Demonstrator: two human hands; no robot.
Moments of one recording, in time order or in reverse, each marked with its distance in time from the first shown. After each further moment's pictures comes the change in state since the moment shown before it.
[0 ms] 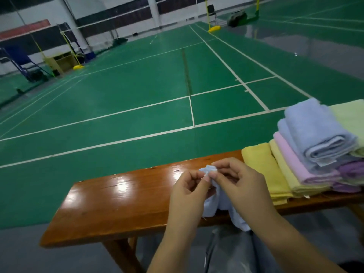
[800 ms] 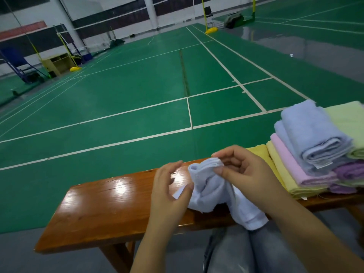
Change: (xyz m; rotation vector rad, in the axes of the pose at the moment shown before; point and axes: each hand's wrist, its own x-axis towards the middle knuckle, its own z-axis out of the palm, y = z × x) left_hand 0.019 -0.023 -0.037 0.339 0.078 0.338; right_hand 0.025 -0.010 -0.024 0.303 -0.178 0.015
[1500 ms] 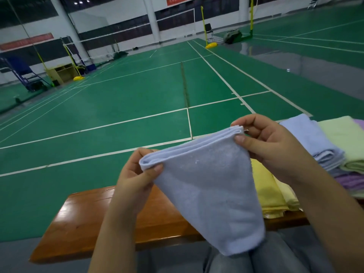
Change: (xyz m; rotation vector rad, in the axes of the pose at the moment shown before) left_hand 0.047 0.029 -0.059 -0.735 -0.211 -0.034; right_hand 0.031 -0.055 -0.040 0.161 -0.017 -0.034
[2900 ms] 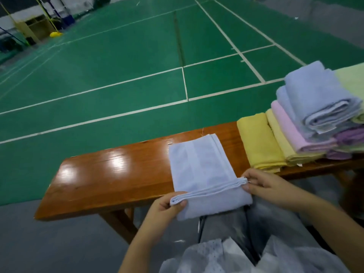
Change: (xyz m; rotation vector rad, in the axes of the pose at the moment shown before) left_hand -0.110 -0.129 -0.018 0.251 0.081 -0.666; right_hand -0.100 0.154 -0.045 -0.438 -0.328 0.561
